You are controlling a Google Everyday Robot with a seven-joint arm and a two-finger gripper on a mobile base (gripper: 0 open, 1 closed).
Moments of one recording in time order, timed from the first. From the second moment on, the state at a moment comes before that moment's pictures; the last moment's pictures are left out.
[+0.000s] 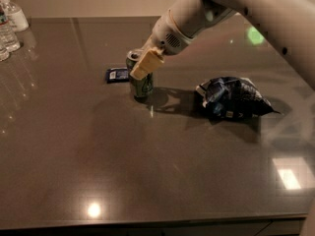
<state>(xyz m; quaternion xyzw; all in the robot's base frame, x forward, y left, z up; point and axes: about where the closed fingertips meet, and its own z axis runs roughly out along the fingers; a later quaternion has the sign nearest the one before) 0.604 0.036 0.923 -0.61 0.70 0.21 0.29</state>
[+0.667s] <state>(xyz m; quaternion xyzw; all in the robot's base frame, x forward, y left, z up) 0.627 0.033 0.911 -0.60 0.71 0.21 0.30</state>
